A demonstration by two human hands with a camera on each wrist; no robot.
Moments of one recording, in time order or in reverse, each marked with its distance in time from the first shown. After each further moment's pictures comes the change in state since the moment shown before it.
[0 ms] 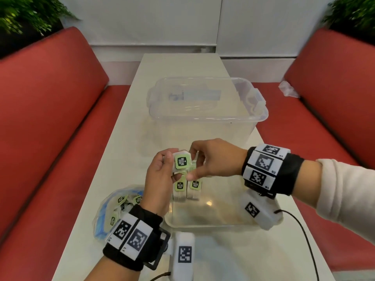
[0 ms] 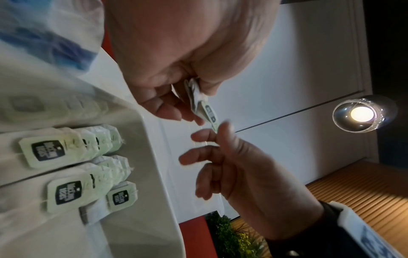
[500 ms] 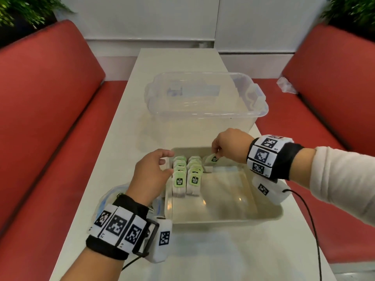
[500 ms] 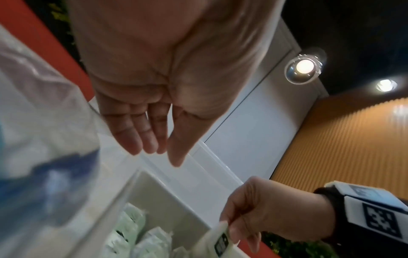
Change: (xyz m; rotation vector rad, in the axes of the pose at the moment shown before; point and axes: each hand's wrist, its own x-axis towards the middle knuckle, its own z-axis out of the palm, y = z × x) left_hand 0.018 0.005 -0.034 0.891 -0.092 0.088; right_hand 0.022 0.046 -0.008 -0.417 0.017 0.168
